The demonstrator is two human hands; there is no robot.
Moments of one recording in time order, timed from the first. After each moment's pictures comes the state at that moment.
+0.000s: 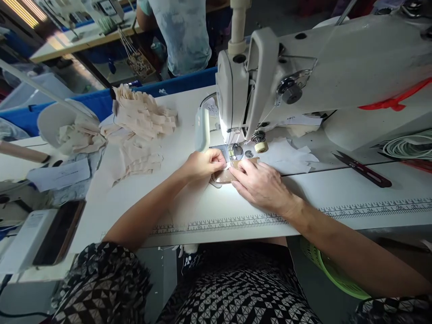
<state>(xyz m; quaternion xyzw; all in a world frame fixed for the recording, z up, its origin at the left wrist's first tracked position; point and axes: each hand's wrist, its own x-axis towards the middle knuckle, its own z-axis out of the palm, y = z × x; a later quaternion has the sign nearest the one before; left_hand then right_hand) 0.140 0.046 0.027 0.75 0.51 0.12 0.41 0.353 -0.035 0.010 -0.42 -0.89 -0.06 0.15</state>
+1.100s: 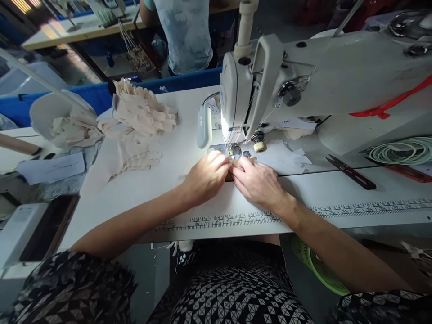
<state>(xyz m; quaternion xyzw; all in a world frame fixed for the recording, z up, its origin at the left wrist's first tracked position) 0.147 0.003 0.018 0.92 0.34 0.20 0.04 0.348 -0.033 0.013 -0.47 -0.87 -0.05 0.11</state>
